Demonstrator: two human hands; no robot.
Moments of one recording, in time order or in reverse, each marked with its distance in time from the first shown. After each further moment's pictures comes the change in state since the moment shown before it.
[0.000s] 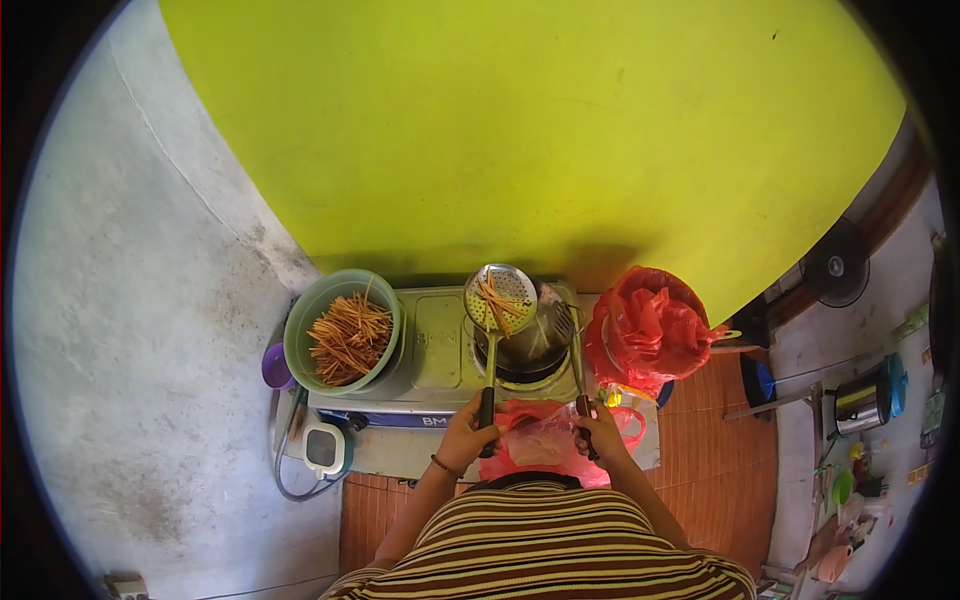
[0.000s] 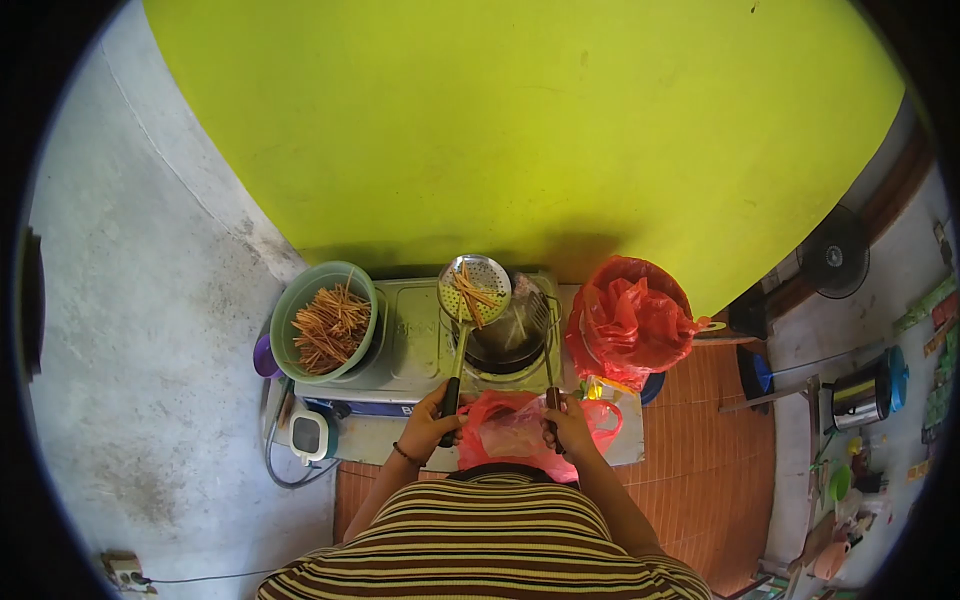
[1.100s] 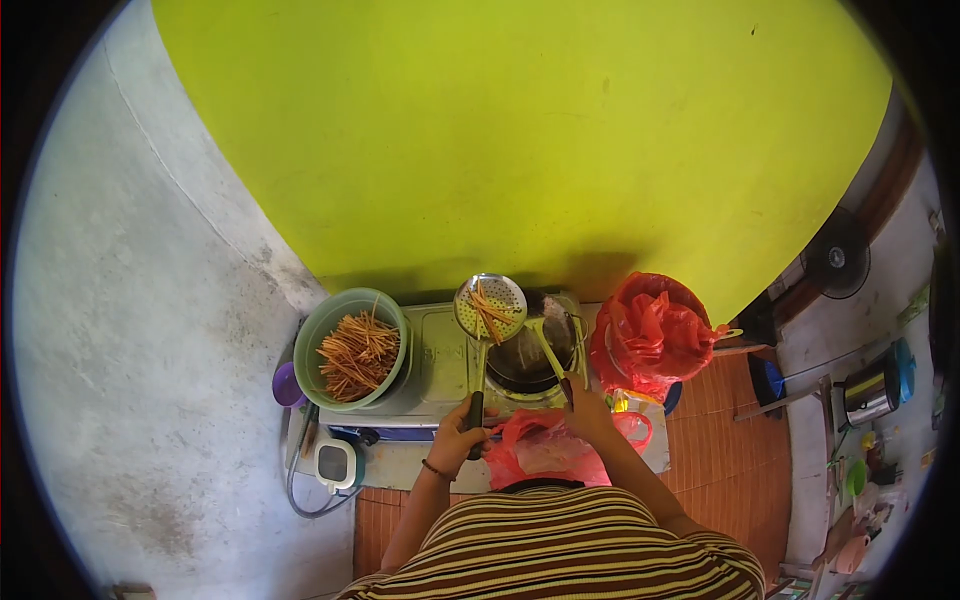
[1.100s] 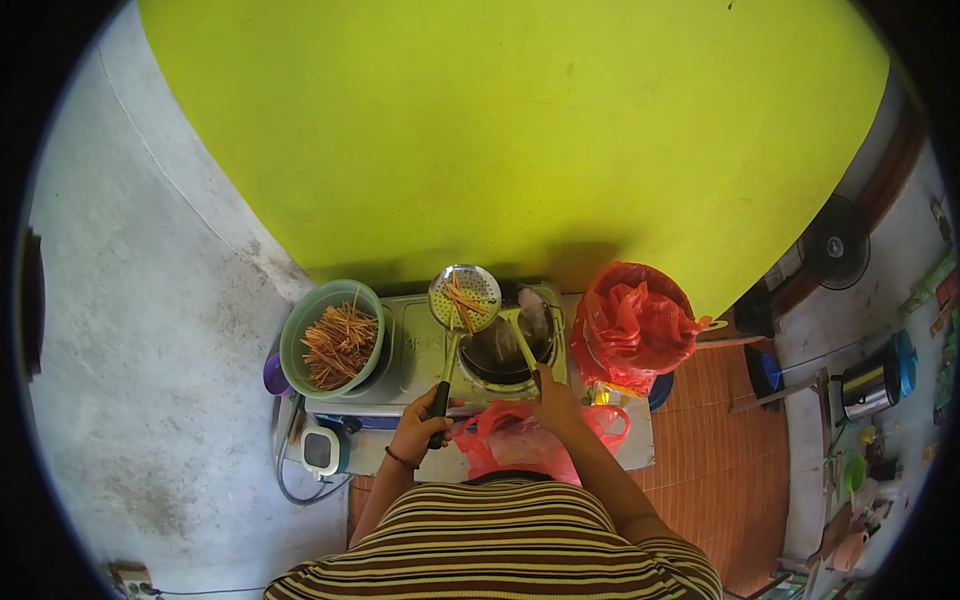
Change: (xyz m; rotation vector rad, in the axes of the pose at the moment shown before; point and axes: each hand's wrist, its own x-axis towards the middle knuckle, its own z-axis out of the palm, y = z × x) left_hand -0.003 0.010 -0.022 -0.054 0.027 0.053; right_hand 0.039 -0.019 0.029 -1.263 0.225 -0.622
